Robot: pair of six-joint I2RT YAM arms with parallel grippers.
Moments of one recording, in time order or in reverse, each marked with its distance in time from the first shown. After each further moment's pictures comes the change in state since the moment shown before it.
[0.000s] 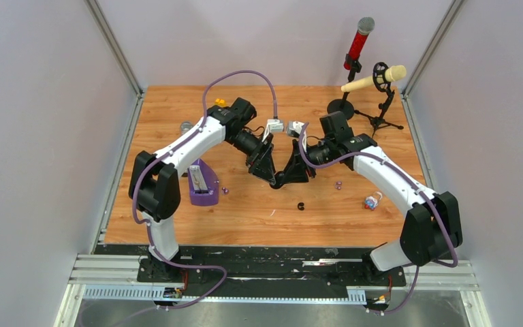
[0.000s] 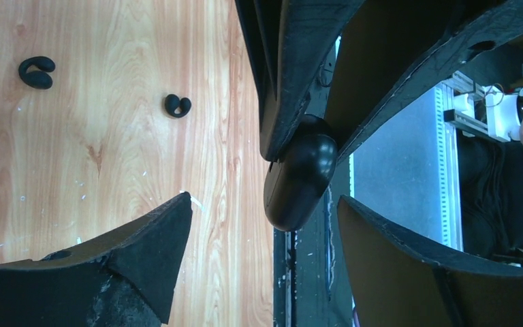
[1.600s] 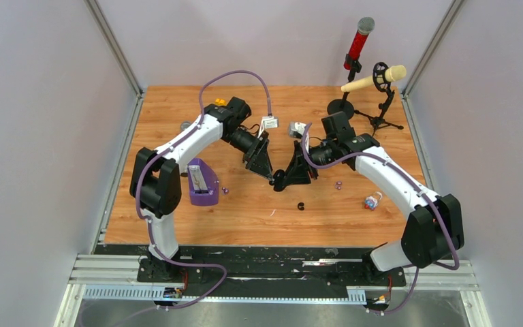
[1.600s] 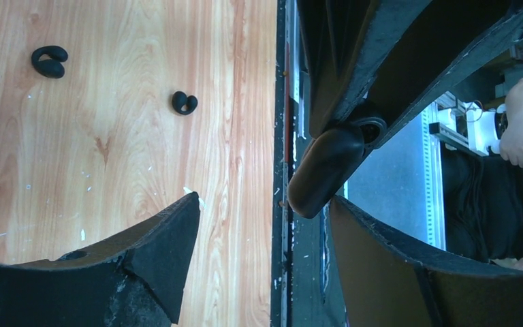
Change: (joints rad) left arm 0.053 0.033 0.000 -0.006 0.045 -0.006; right arm -0.003 -0.010 0.015 -0.056 -0.032 -0.033
